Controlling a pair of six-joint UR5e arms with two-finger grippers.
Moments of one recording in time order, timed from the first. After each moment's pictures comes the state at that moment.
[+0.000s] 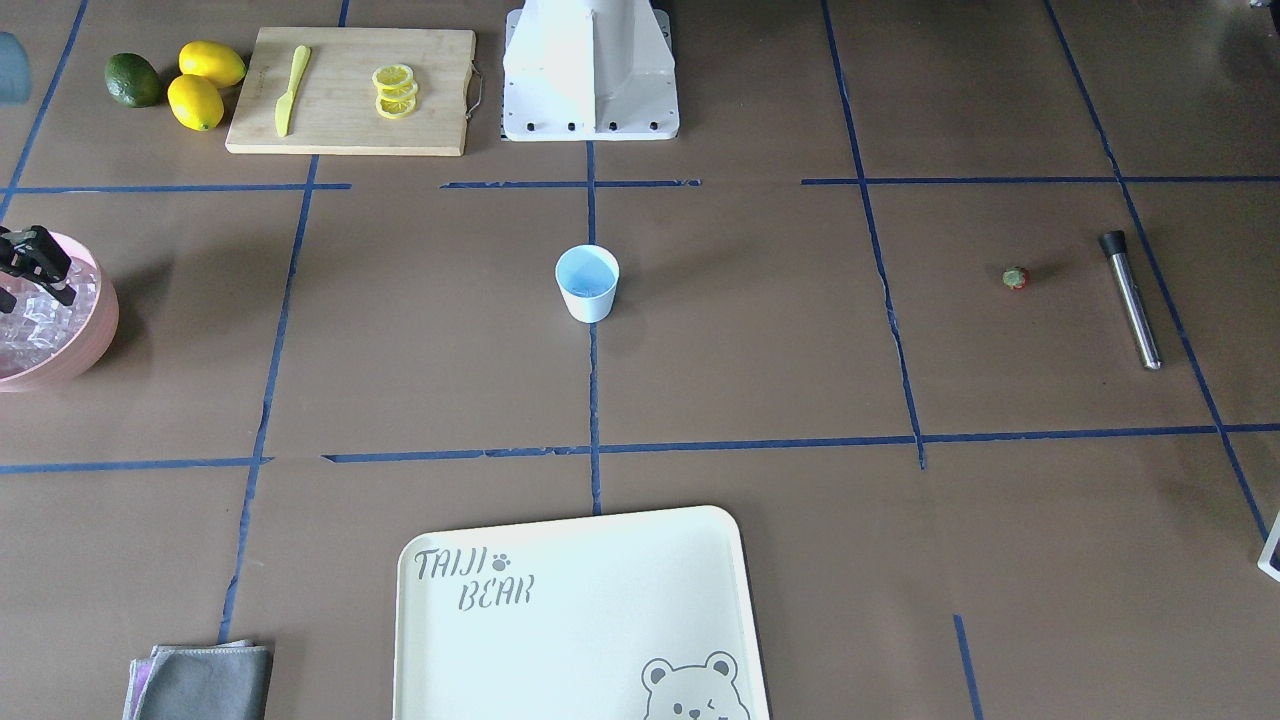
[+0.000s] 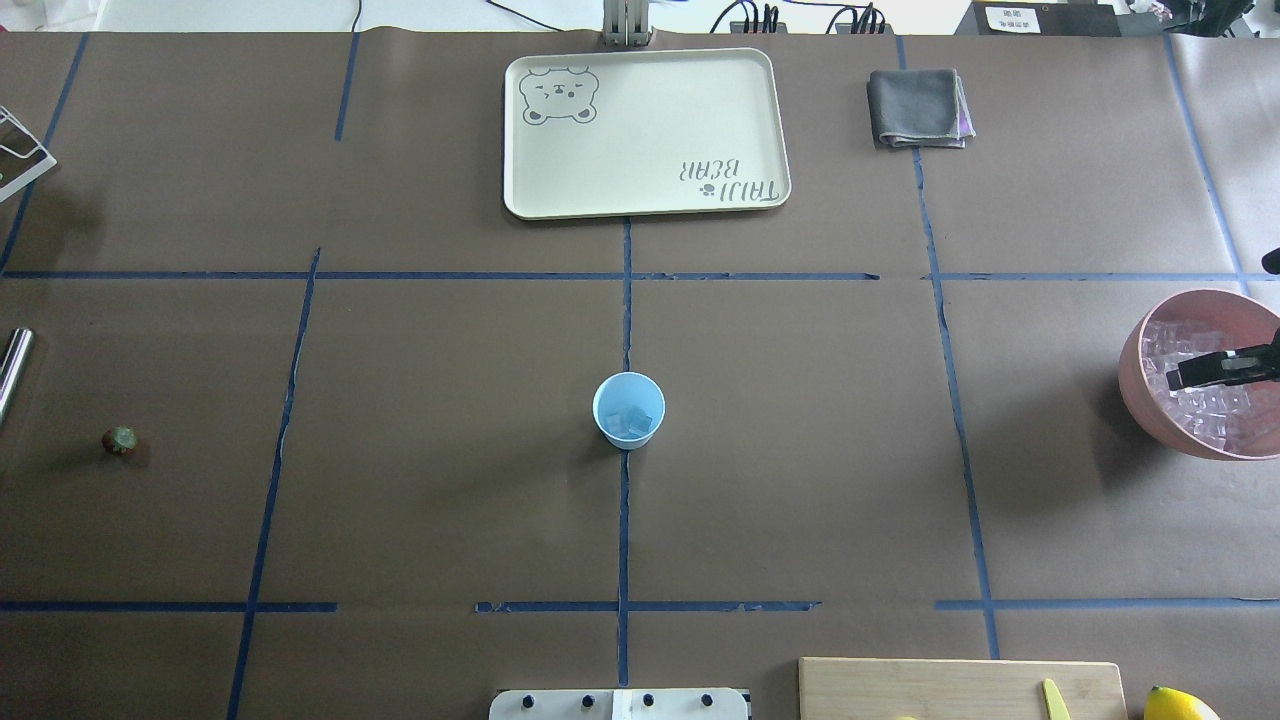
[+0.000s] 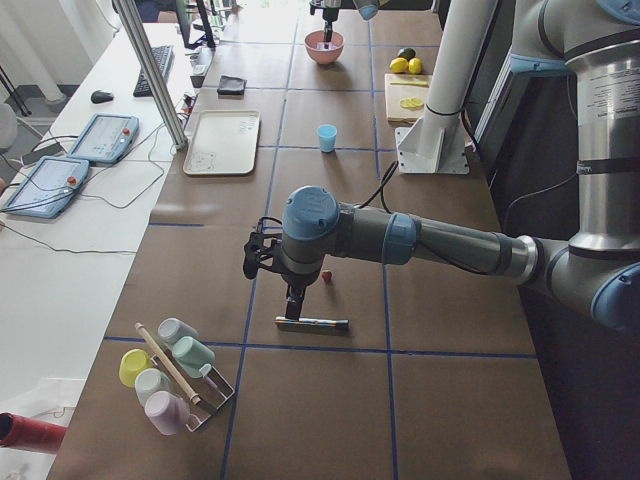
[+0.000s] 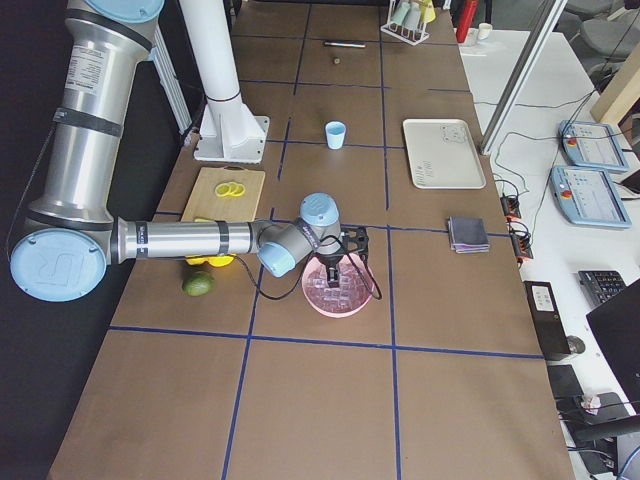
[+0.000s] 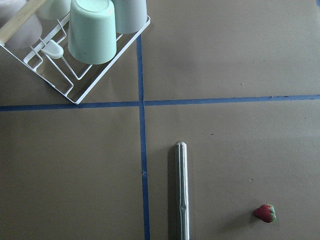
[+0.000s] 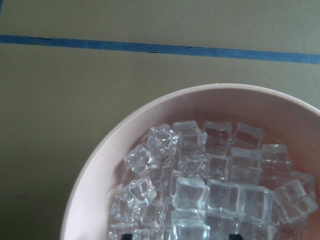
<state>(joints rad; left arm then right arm) -1.66 -1.42 -1.92 -1.52 -2.45 0.00 1.05 -1.81 1.76 -0.89 2.16 0.71</state>
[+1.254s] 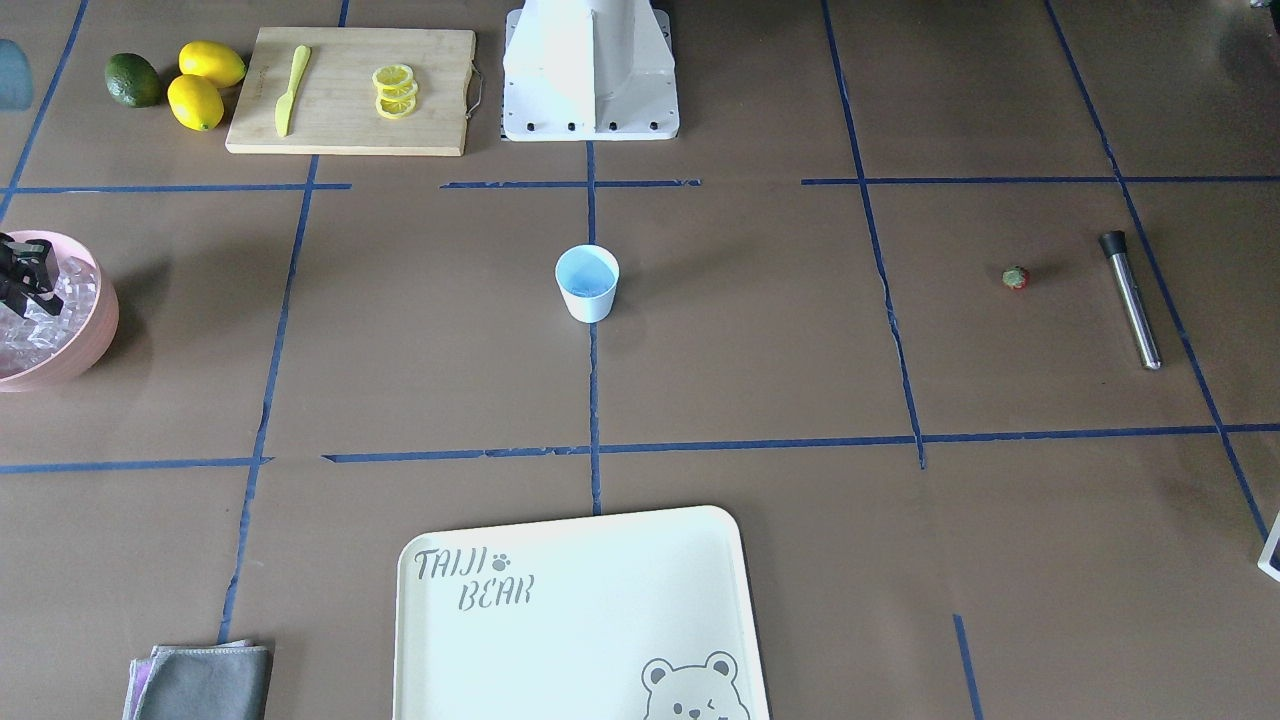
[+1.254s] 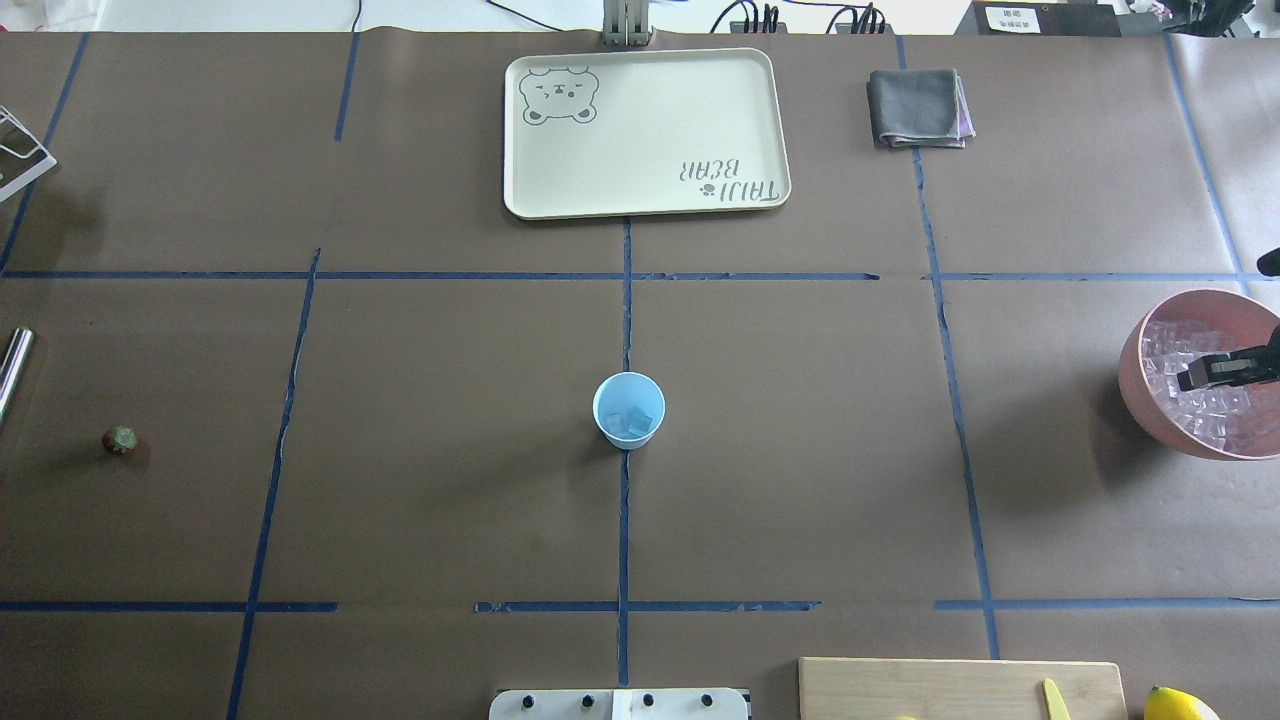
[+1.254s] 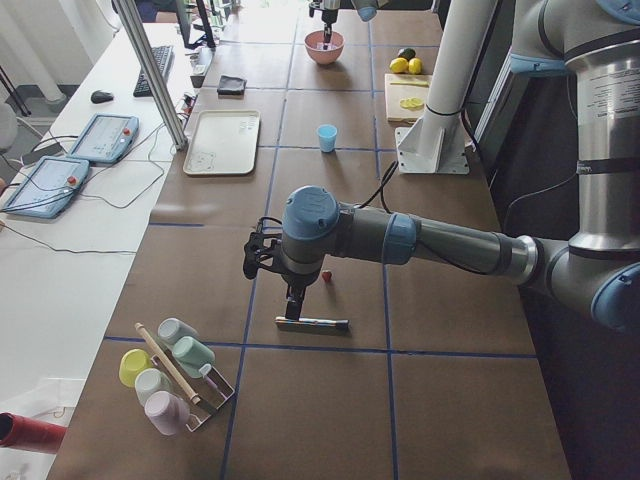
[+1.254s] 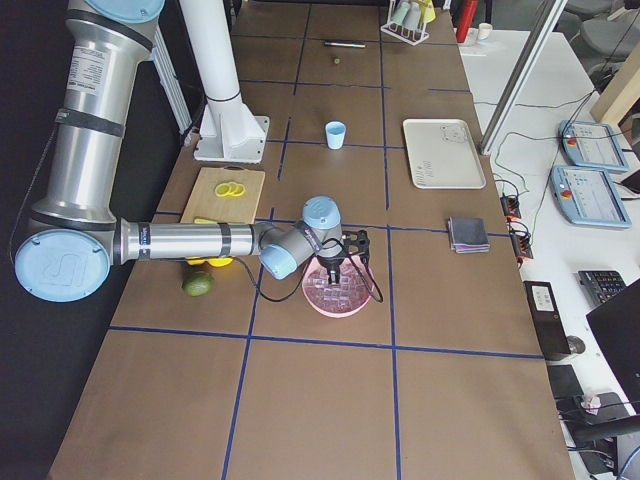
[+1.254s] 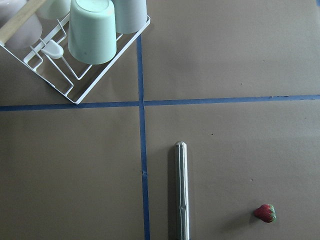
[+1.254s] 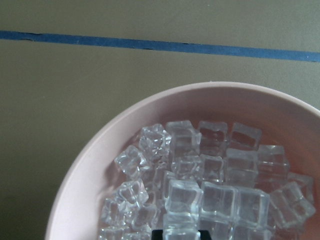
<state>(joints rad) -1.66 -1.42 -1.92 -1.52 -2.44 0.00 1.05 -1.80 1.75 -0.89 2.16 0.70</state>
